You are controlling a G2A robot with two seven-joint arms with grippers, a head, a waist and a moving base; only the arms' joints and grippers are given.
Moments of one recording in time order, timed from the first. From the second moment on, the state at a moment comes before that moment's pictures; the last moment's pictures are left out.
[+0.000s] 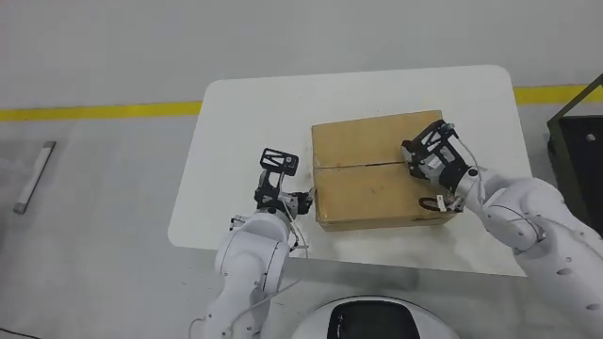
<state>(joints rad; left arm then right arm) 1.23 -1.46 -1.20 -2.00 1.64 0.00 -1.08 -1.17 -1.00 1.26 -1.81 -0.97 -0.22 0.49</state>
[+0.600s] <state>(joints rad) 1.27 -1.46 -1.24 -2.11 1.62 0.06 -1.06 -1.16 -1.02 1.25 -1.78 -0.95 -0.20 0.48</state>
